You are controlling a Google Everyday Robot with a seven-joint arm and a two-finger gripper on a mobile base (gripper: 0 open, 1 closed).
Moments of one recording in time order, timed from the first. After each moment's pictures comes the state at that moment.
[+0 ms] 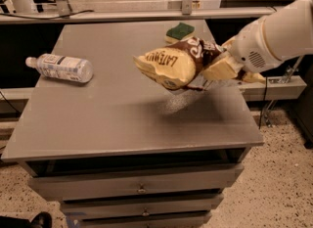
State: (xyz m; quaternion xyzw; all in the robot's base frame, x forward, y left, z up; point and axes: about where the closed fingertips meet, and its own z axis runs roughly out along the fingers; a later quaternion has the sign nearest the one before) arm 0.529 -0.131 0.932 -0.49 0.79 0.11 0.36
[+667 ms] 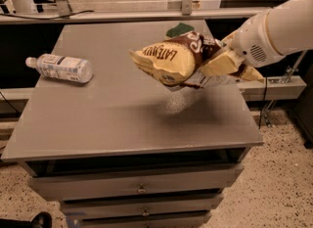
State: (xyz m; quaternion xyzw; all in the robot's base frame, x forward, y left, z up) arm 0.537 -0.129 0.946 -0.49 0.78 0.11 0.38
